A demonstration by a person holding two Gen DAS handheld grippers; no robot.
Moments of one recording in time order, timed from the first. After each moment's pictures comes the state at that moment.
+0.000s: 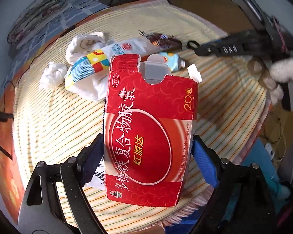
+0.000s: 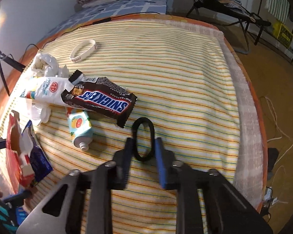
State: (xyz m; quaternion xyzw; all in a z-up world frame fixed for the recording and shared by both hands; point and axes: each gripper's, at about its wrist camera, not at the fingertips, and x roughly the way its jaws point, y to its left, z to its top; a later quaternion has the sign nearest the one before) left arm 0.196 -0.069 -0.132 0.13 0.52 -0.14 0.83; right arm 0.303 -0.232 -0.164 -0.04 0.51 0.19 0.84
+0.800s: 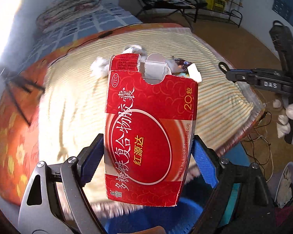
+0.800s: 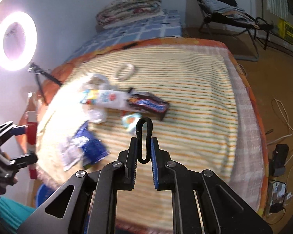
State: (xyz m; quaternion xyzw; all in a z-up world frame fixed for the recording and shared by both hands) left arm 0.128 -0.003 -0.057 0.04 0.48 -0.08 0.87; right arm 0.235 -0.237 -0.094 0.02 0.45 0.27 0.85
